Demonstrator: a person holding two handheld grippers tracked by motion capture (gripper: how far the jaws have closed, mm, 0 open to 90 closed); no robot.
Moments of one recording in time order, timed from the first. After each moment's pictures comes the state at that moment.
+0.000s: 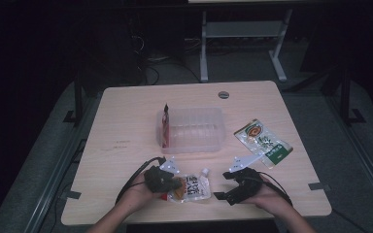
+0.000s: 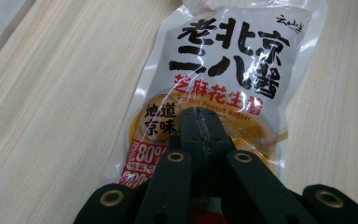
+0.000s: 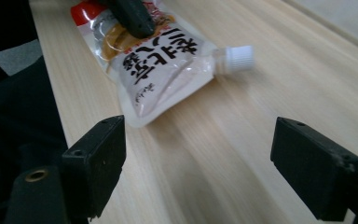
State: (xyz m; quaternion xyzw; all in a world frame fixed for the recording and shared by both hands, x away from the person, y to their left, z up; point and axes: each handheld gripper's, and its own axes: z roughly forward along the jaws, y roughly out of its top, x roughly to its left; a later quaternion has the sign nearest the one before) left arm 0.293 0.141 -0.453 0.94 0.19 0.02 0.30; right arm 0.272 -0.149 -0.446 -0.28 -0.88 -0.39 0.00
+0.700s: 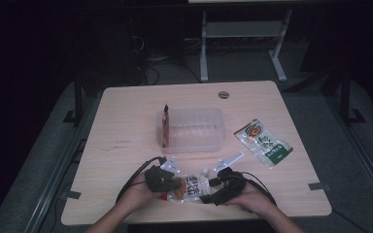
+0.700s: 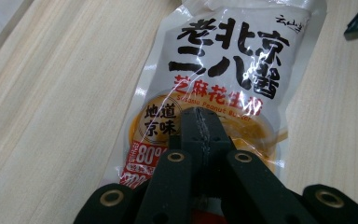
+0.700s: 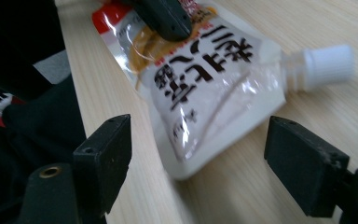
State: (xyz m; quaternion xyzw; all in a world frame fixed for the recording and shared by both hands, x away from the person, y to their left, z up) left arm 0.294 0.139 -0.452 0.94 0.19 0.01 0.30; right arm 0.282 -0.111 -0.466 -0.29 -0.87 -0.38 0.10
